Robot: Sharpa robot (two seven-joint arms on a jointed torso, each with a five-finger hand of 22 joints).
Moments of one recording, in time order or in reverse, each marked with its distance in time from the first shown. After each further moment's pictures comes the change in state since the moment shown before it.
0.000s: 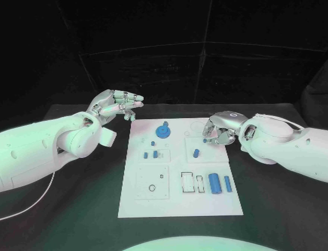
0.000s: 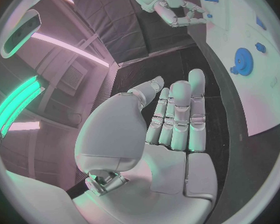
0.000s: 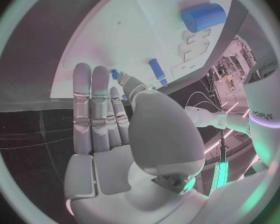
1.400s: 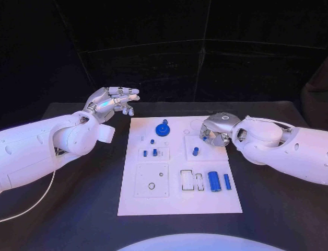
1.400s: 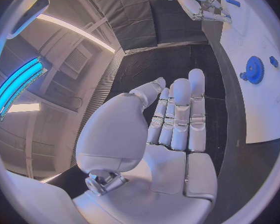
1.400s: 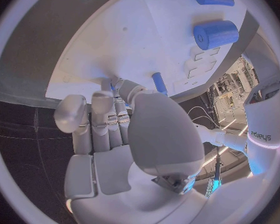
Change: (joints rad) left arm -0.002 -0.006 -0.001 0.004 0.145 0.029 0.031; left_hand 0.016 0.016 -0.010 -0.010 0.000 -0.004 0.004 0.000 0.000 0.000 0.000 0.015 0.002 -0.023 0.002 -0.020 -0.042 -0.002 -0.003 -0.003 -0.011 -0.010; right arm -0.025 0.036 0.004 -0.008 -0.156 0.024 -0.047; right_hand 0.029 0.043 0.202 -0.052 -0.096 0.099 -0.034 0.021 0.014 0.106 -0.038 0.046 0.012 0.003 -0.015 0.397 0.310 -0.063 0.079 -0.011 0.447 0.547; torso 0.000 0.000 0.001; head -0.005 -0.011
